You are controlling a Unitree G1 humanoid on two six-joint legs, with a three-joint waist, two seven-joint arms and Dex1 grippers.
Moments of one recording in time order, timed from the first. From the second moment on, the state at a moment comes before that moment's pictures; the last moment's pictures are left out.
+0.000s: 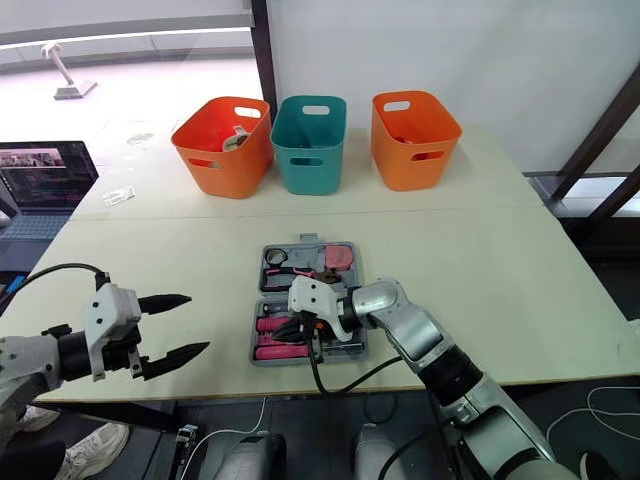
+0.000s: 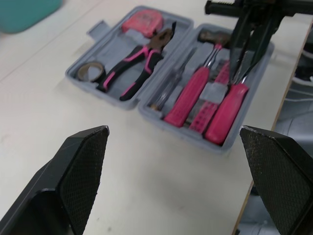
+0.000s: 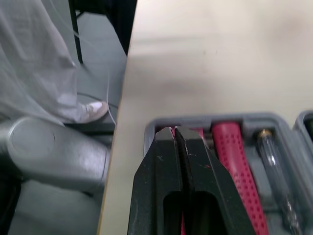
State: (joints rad) left arm 0.23 0.85 0.33 -0.49 -0.45 0.39 -0.95; right arm -0.54 -0.41 0.51 0.05 0.14 0.35 1.11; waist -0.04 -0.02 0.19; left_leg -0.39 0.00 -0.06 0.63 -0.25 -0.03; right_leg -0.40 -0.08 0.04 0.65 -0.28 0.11
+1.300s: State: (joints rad) left arm -0.20 0.77 -0.01 0.20 -0.20 0.19 -1.03; right arm -0.76 -0.61 0.36 0.78 -0.15 -0.25 1.08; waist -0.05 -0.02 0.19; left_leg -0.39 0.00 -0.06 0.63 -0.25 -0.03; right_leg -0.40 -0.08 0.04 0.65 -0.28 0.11
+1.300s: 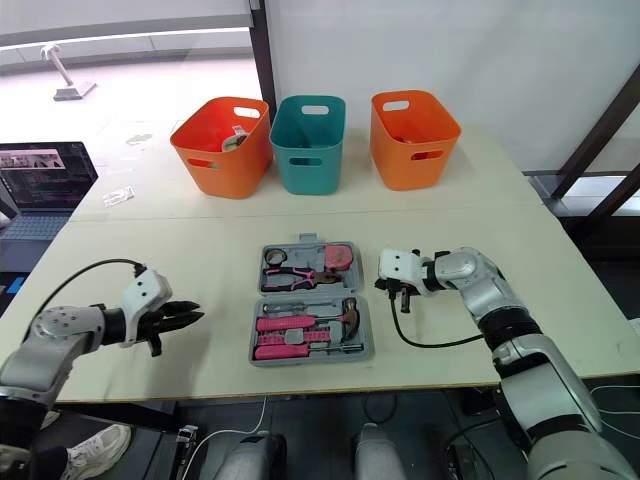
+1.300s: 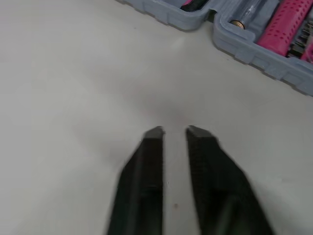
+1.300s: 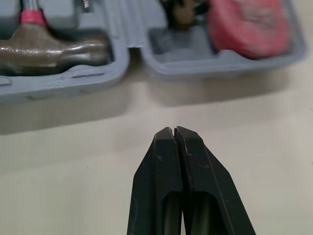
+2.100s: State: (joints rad) left arm -0.58 0.46 -0.18 0.63 -0.04 0.12 -1.05; right arm -0.78 -0.53 0.36 0.87 -0.19 -0.33 1.11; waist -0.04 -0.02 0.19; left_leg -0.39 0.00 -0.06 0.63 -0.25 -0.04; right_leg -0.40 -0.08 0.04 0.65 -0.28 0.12
